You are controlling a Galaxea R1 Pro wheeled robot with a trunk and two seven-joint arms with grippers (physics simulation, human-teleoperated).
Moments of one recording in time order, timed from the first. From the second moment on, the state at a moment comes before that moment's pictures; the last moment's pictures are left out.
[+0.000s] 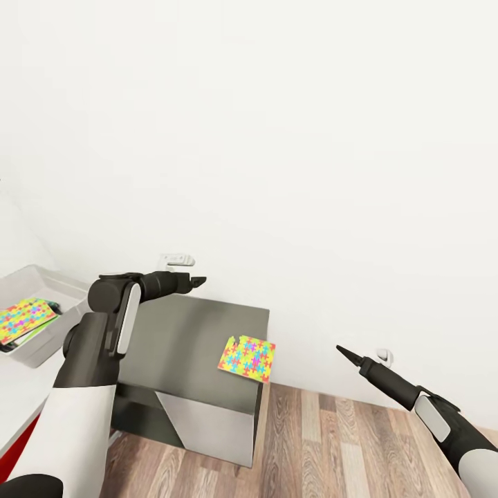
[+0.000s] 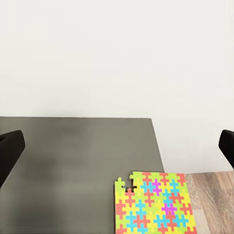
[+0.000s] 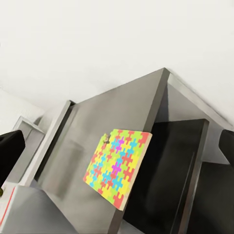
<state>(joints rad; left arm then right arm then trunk) -0.80 -0.01 0.02 -1.48 -0.06 1.04 -0.42 -0.61 -0.32 -0.04 -0.49 -0.68 0.23 1.00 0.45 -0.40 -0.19</state>
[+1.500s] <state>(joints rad) -0.79 -0.01 -0.01 -1.48 -0.06 1.04 -0.43 -0.61 -0.32 -0.04 -0.47 -0.69 0.23 1.00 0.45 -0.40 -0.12</state>
